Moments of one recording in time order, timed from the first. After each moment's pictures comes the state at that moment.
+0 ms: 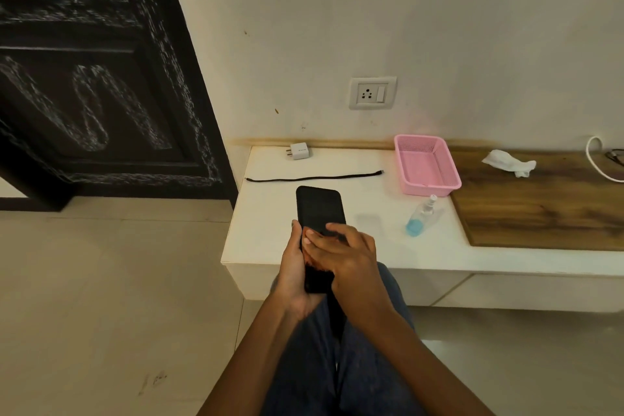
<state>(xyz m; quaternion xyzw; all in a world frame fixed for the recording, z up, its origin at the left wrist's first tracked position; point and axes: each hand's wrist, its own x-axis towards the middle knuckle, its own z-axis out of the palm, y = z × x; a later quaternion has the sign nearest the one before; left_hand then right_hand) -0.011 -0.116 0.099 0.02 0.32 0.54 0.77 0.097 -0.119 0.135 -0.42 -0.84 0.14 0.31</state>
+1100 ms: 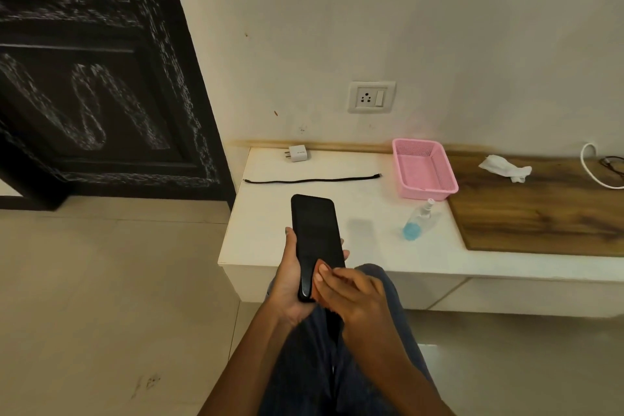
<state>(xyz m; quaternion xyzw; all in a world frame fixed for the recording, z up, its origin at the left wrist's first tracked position) -0.017 -0.115 0.081 0.06 0.34 0.51 0.78 0.121 -0.155 0.107 -0.41 -0.87 0.09 0.25</state>
